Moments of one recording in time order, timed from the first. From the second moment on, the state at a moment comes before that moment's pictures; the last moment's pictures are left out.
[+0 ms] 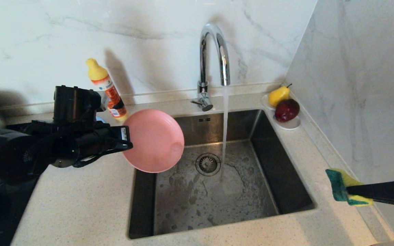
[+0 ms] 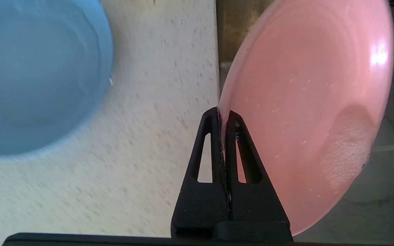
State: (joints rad) left arm -0.29 1.69 -1.00 -0.27 0.32 -0.16; right arm 0.19 1.13 -0.97 0.45 0.49 0.53
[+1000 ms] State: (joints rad) left arm -0.32 1.72 -0.98 -0.52 0.37 0.06; right arm 0.19 1.13 -0.96 0.45 0.51 0.53
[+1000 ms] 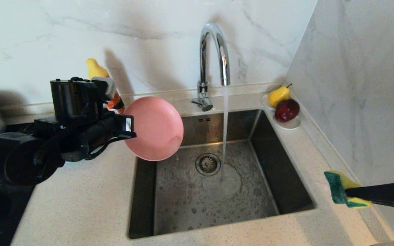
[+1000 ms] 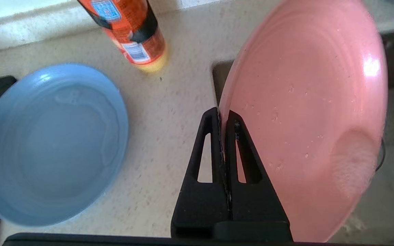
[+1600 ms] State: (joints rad) left arm -0.31 1.69 -0.98 -0.46 0.36 0.00; right arm 0.19 1.13 -0.95 0.45 0.51 0.53
